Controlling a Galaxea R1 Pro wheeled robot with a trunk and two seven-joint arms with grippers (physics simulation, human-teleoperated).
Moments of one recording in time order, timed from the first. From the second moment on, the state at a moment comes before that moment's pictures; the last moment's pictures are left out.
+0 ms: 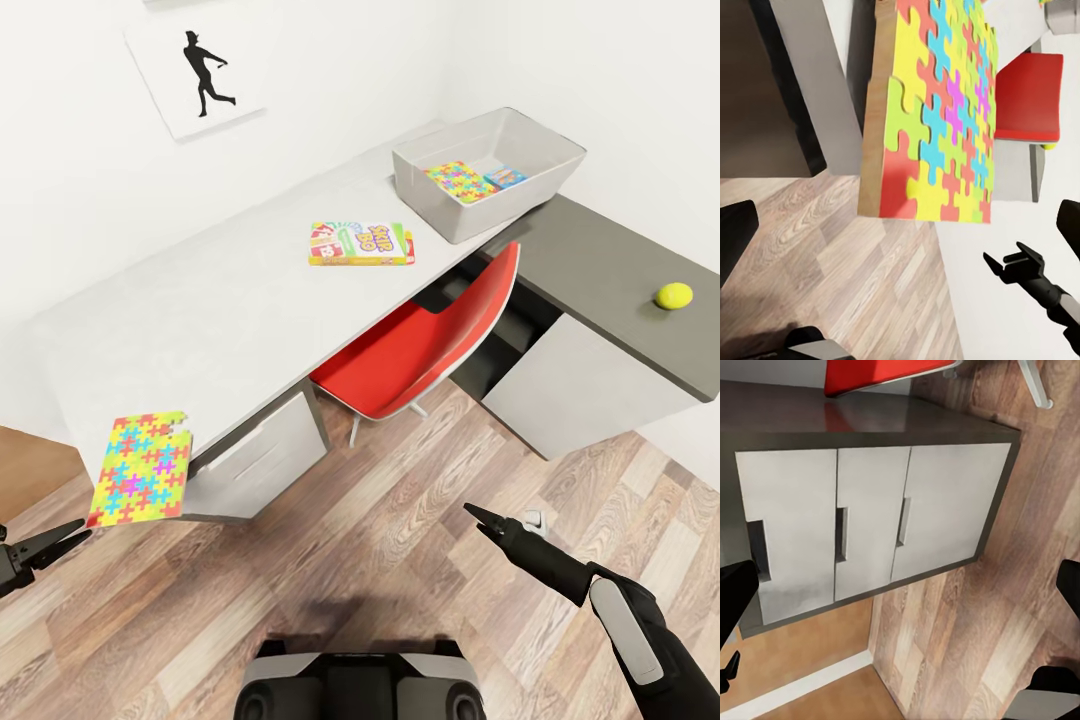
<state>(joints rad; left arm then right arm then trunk) -0.36 0.55 0.62 -0.86 0.32 0.74 -1.48 -0.36 -0.20 -0.16 -1.09 -0.78 0.69 0.68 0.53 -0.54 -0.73</state>
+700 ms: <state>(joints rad) -0.36 0.55 0.62 -0.86 0.35 0.76 -1.49 -0.36 -0.20 -0.16 -1.09 -0.78 0.69 0.68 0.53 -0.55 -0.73</state>
